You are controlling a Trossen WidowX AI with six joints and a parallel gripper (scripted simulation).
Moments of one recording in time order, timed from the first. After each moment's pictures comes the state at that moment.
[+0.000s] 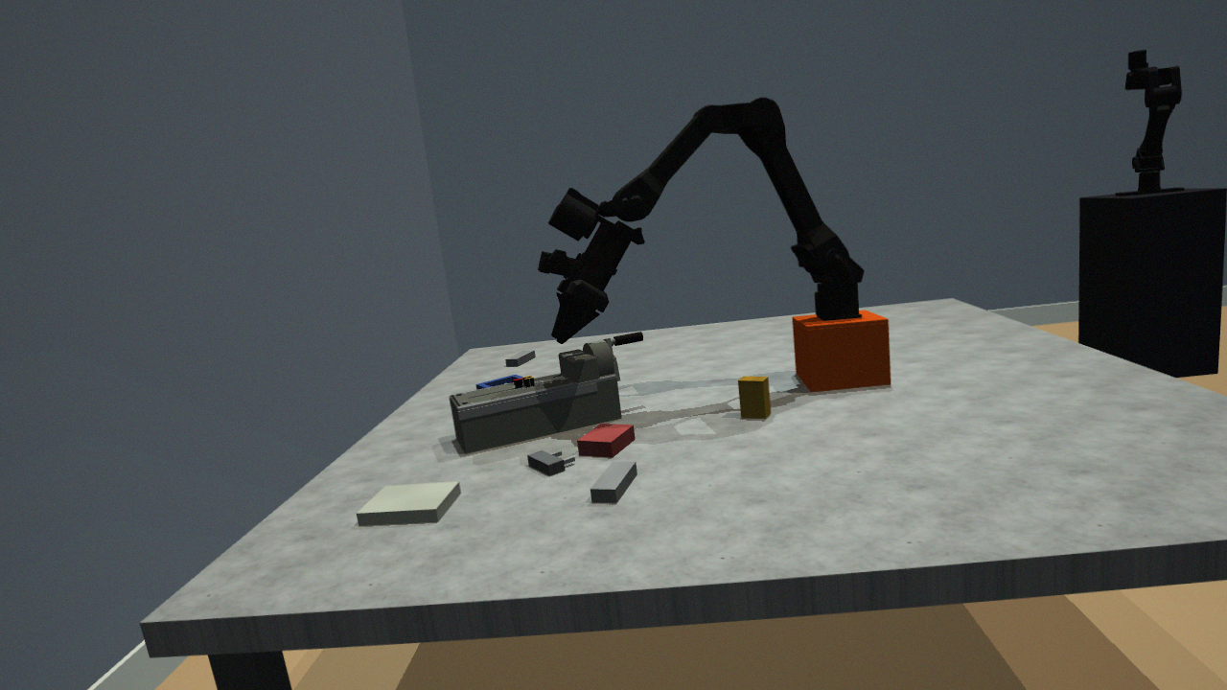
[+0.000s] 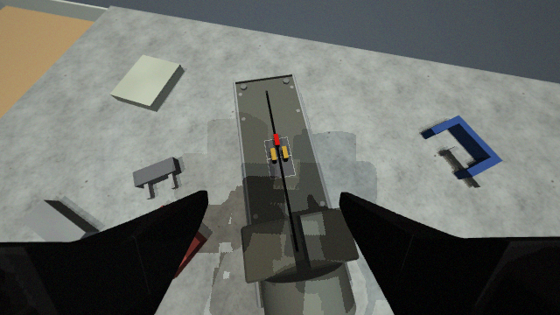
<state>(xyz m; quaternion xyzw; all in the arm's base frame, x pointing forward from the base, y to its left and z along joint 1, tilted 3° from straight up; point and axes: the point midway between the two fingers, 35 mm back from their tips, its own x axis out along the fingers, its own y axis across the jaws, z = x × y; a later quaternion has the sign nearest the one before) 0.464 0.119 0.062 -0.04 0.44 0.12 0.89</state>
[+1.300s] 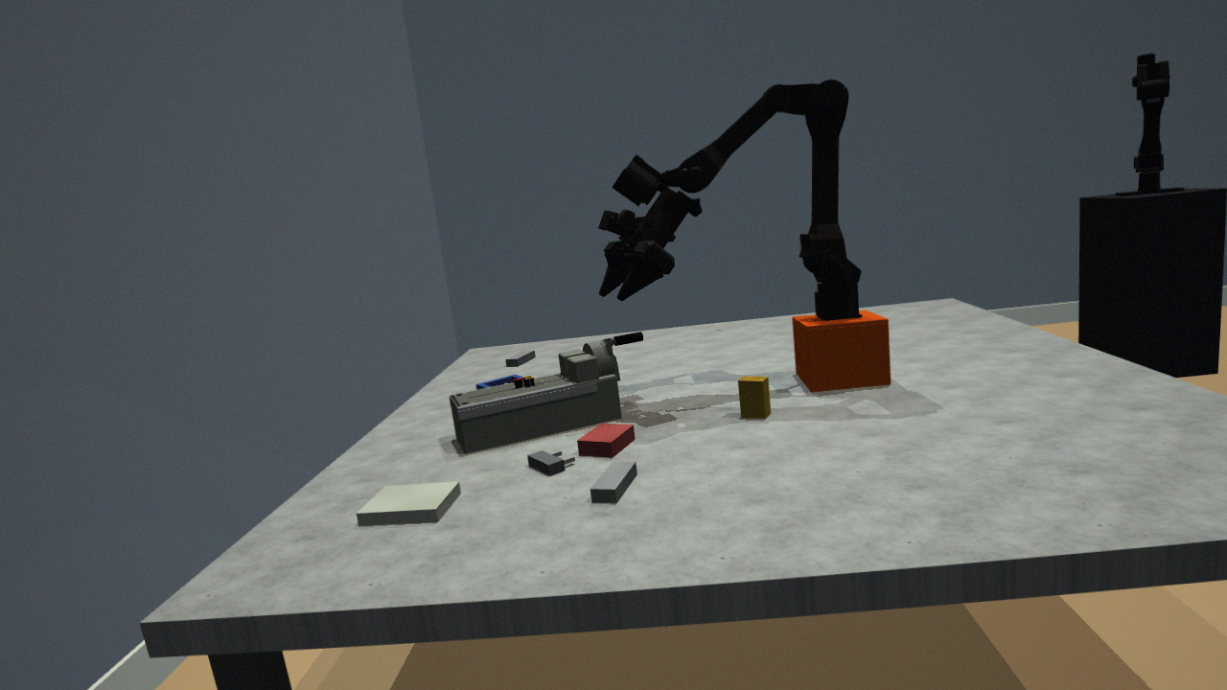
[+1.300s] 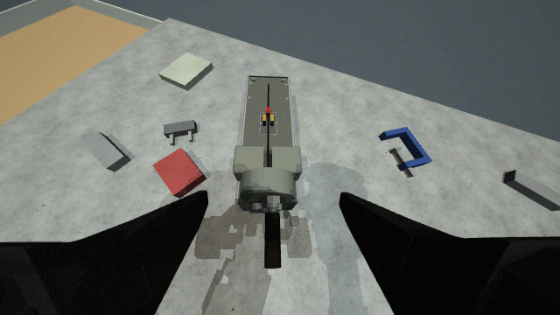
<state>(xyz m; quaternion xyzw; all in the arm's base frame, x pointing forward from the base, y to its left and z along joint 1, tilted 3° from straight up) 0.372 0.058 0.111 -0.10 0.39 0.18 0.90</state>
